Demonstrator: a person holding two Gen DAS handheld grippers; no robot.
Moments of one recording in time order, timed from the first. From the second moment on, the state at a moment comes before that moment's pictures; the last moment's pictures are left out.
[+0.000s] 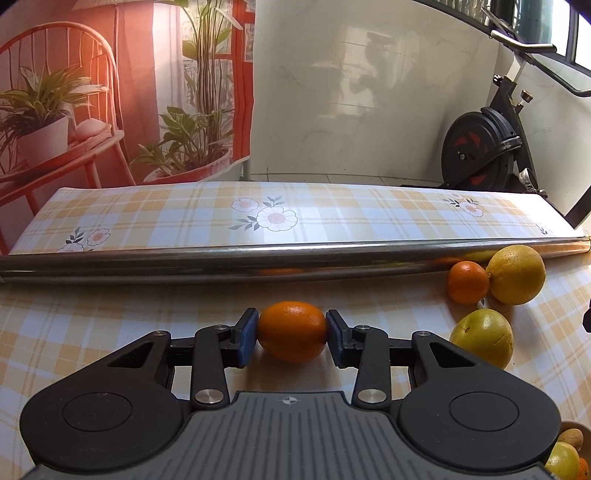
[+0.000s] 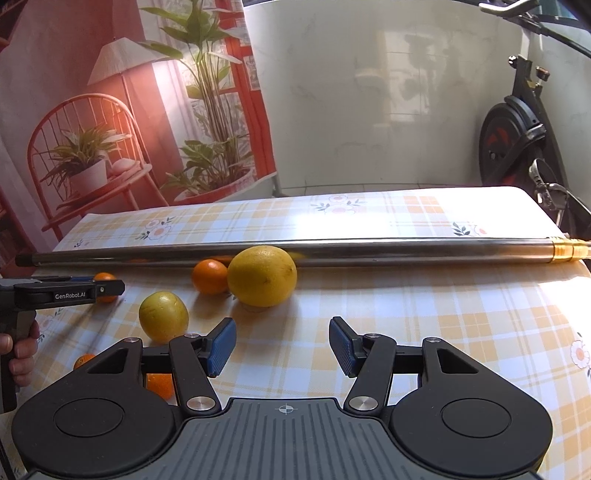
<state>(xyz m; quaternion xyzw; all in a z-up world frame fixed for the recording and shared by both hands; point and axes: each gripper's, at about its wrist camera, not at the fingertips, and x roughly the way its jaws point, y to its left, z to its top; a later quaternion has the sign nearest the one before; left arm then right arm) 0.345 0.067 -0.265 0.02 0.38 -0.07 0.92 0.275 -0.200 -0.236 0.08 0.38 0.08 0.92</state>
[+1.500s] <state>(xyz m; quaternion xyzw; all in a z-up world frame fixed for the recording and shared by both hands) 0.237 0.034 -0.215 0.01 0.34 -0.13 0.93 0.304 -0.174 -0.255 0.07 0.39 0.10 0.91</state>
